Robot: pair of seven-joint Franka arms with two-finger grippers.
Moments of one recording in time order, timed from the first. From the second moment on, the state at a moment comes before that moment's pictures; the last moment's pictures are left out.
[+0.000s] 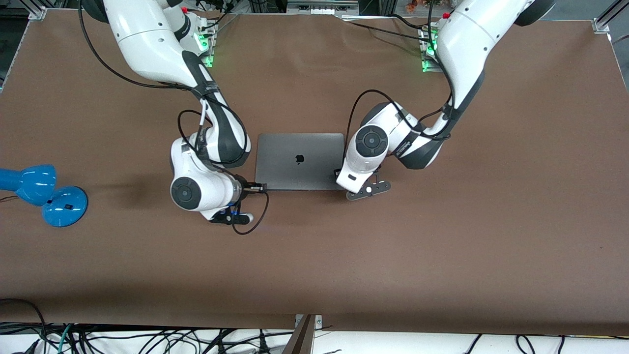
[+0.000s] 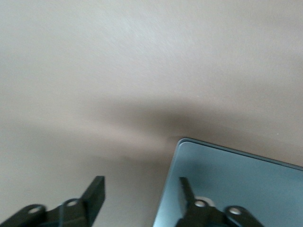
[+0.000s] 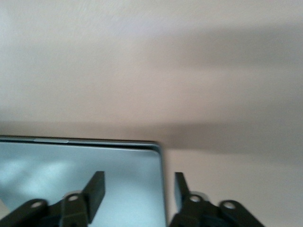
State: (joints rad) left arm -0.23 0.68 -0.43 -1.58 0.23 2.09 -1.00; right arm 0.46 0.79 -0.11 -1.32 0.37 1.86 0.28
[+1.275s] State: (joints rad) left arm 0.11 0.28 -0.43 -1.59 0.16 1.73 -0.39; right arm 0.20 0.41 -0.13 -1.13 0.08 1.38 0.10
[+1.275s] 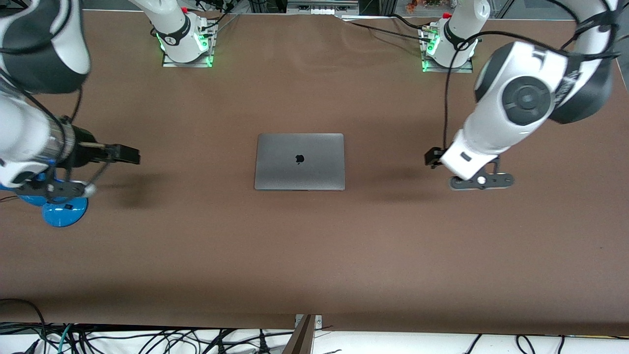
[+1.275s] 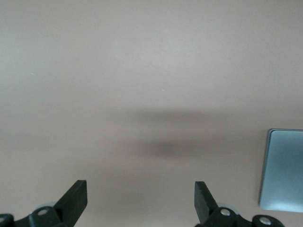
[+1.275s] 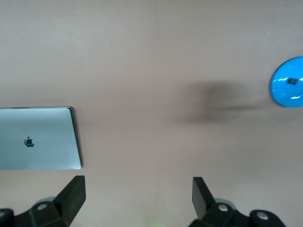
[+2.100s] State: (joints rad) left arm -0.04 0.11 -0.04 -1.59 0.02 1.60 -0.12; right arm 0.08 0.24 -0.12 -1.38 0.02 1.46 0.03
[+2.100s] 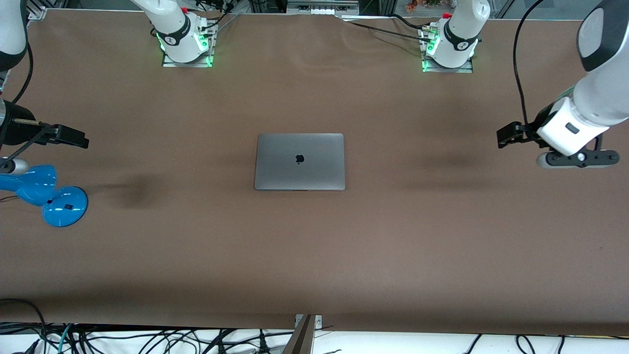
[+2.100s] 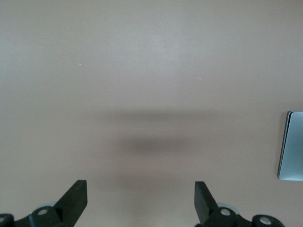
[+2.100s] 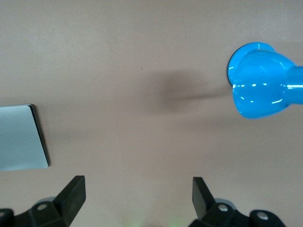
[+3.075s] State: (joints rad) left arm 0.00 0.10 -0.01 -1.56 0.02 1.57 0.06; right arm 0.04 0.17 -0.11 -1.42 0.01 1.48 -0.01
